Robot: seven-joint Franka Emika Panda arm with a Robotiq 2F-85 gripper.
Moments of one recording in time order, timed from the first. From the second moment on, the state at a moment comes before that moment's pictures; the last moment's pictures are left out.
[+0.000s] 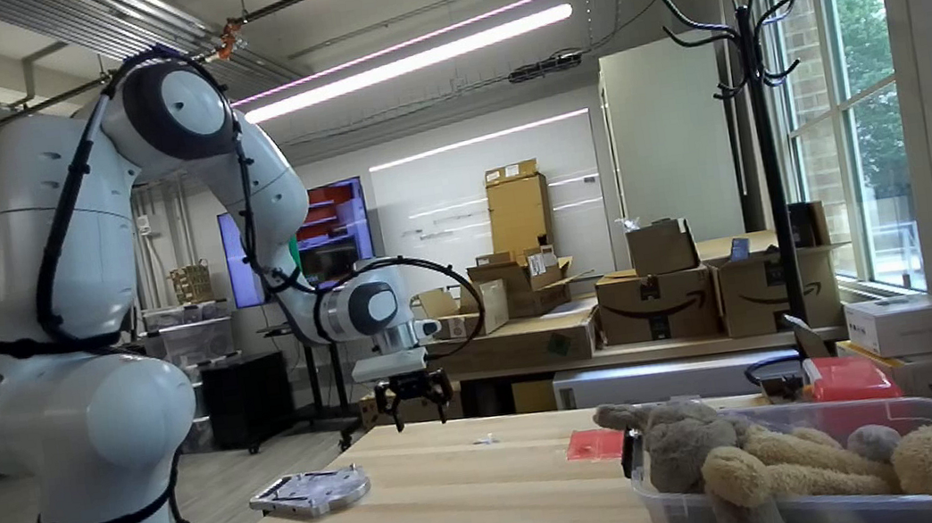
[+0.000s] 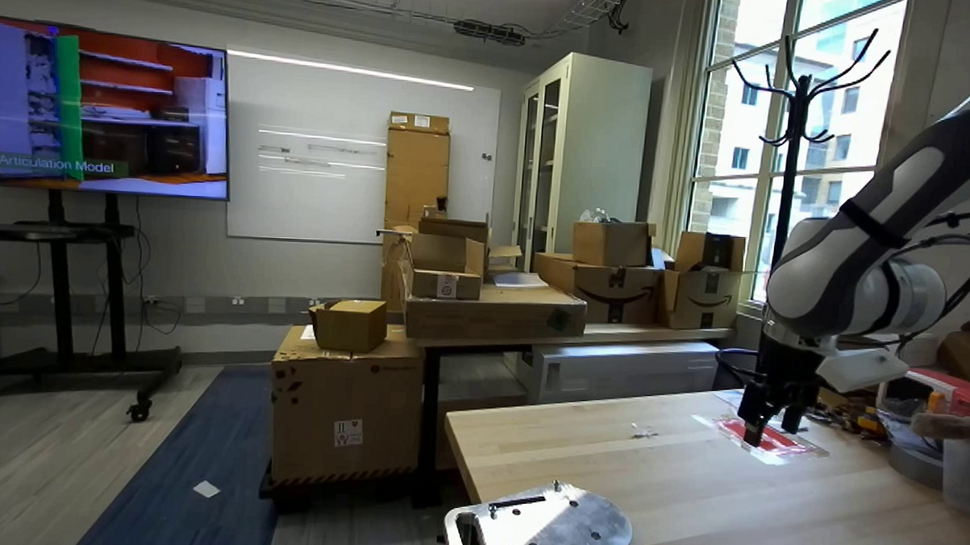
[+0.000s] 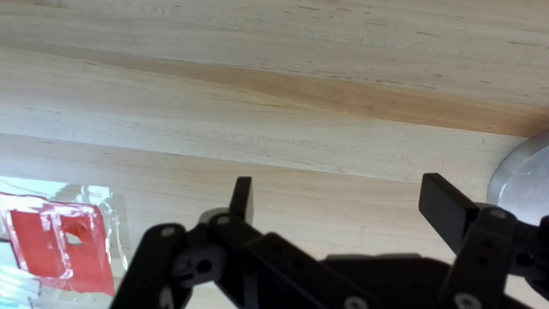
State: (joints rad) arm -0.10 0.14 -0.11 -2.42 -0.04 2.70 -0.35
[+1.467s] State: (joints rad) arm -0.24 0.50 -0.07 -2.20 -0.03 2.69 -0.38
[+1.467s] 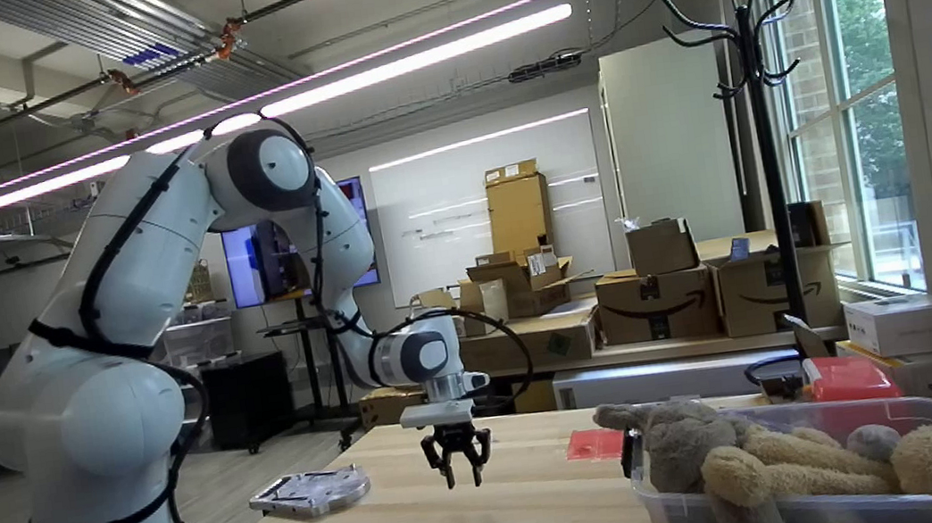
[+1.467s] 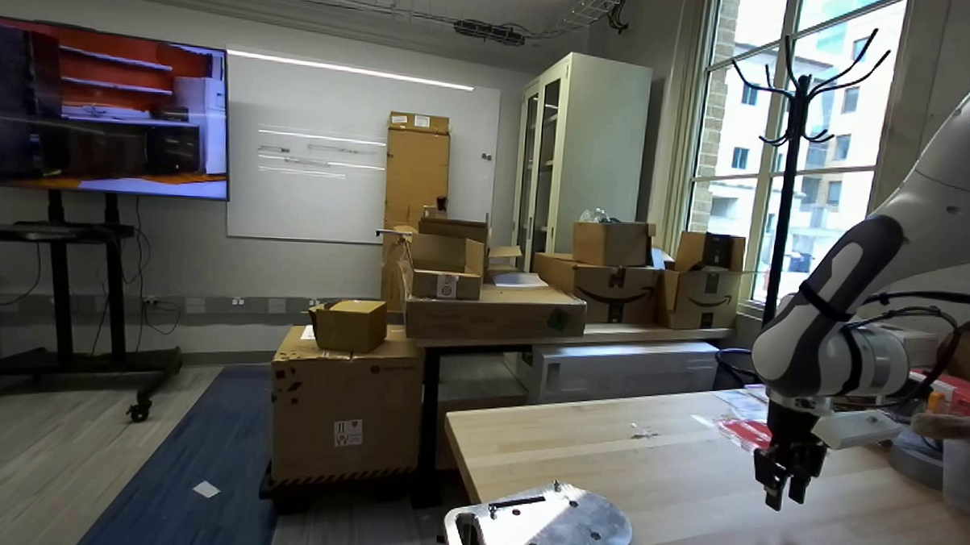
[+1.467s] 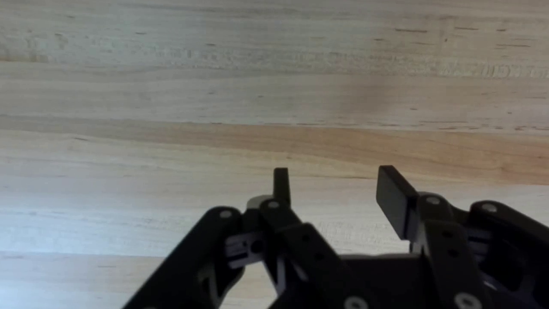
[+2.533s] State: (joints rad) arm -0.26 0.14 -0.07 -2.30 -0.13 2.59 -0.50
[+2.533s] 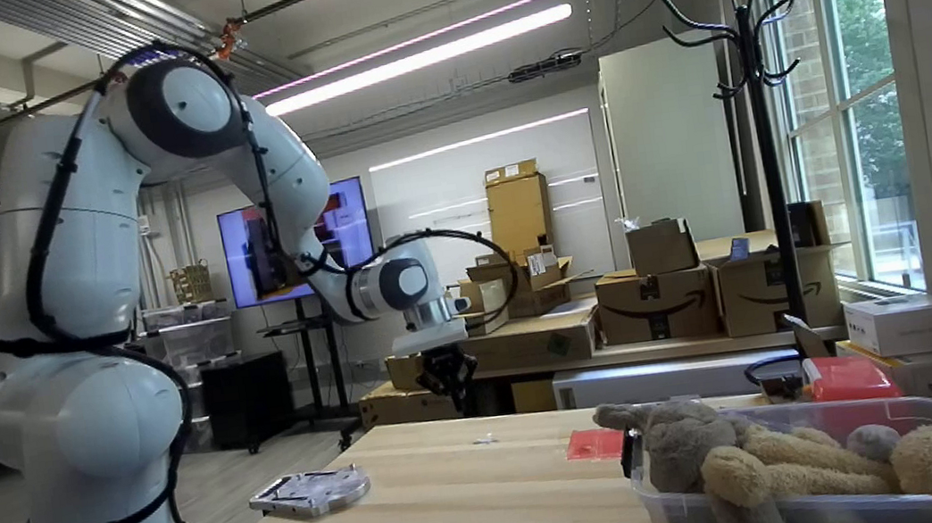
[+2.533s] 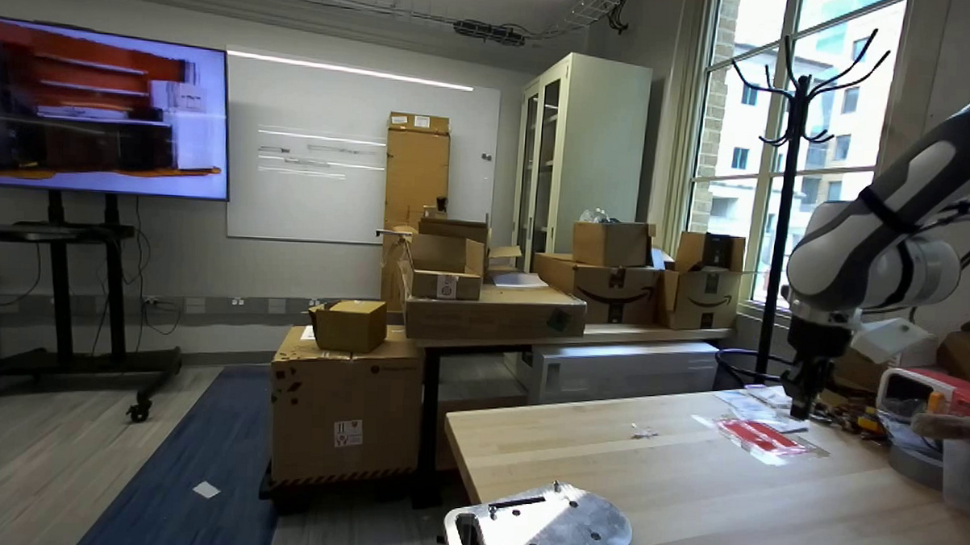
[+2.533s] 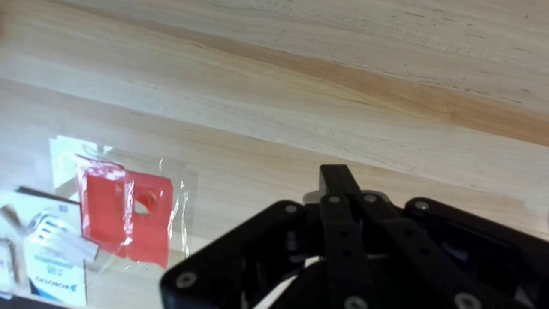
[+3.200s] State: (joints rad) arm -0.12 -0.33 -0.09 -2.43 -0.14 2.33 -0.65
